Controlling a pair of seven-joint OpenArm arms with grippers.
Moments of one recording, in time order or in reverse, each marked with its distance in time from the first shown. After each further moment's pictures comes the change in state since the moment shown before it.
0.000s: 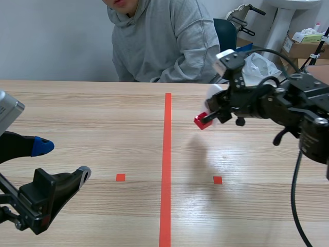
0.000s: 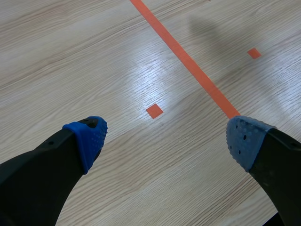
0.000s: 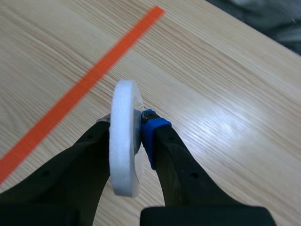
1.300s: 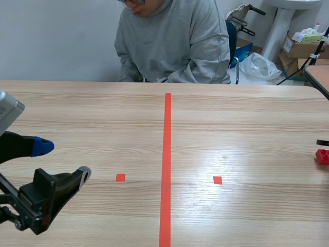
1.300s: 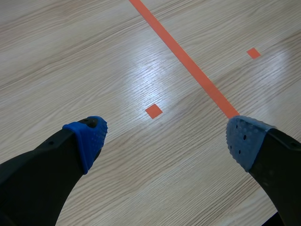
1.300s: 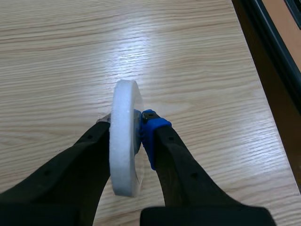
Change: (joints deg) left arm 0.0 0.0 0.0 0.0 0.0 0.0 0.0; right arm -11.2 11.4 29.2 -10.6 4.1 -14.5 0.3
